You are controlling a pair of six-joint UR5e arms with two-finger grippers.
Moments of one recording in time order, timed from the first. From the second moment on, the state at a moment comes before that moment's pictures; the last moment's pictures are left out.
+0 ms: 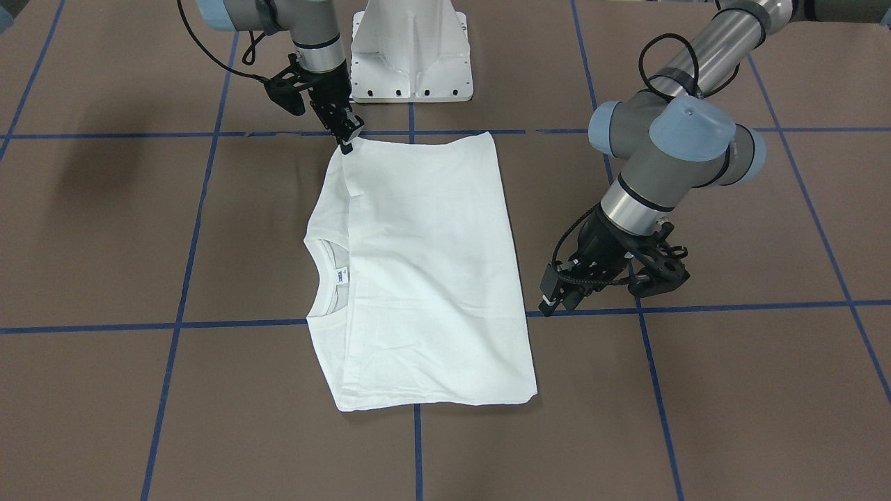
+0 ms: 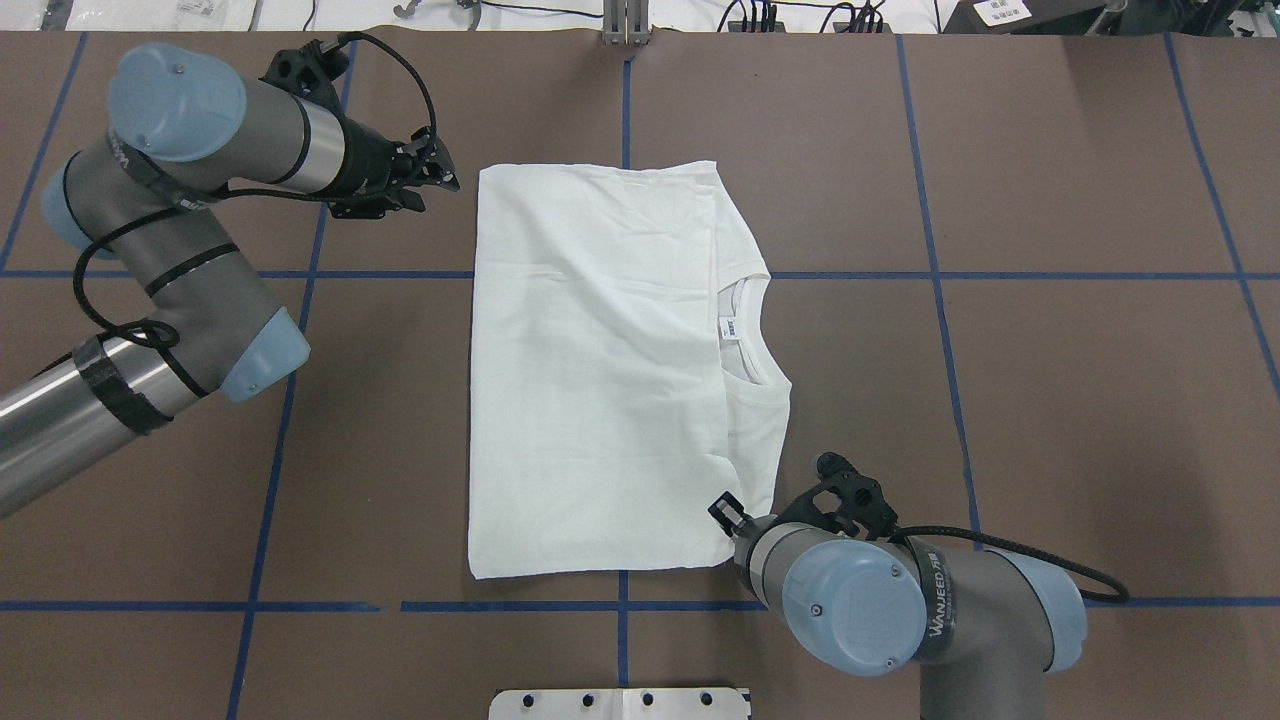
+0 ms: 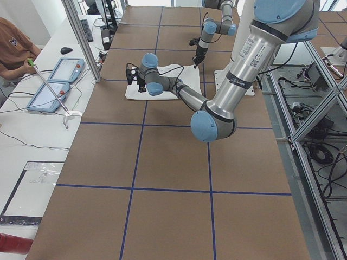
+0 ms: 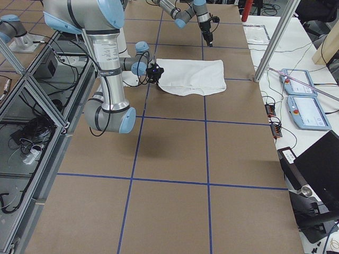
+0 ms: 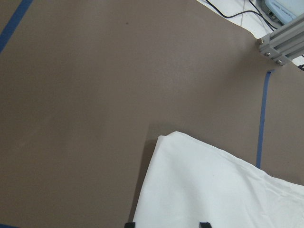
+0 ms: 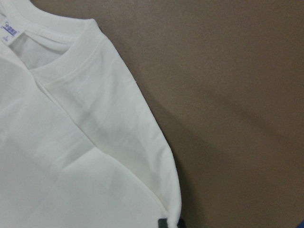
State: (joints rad) left arm -0.82 -2.10 -1.52 -2.27 -1.95 -1.56; right arm 0.16 -1.24 1.99 -1.46 1.44 2.28
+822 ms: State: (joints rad) left arm -0.38 -1.78 -1.95 -2.21 -1.74 -1.94; right arm 0.16 -1.23 1.99 -1.46 1.45 2.28
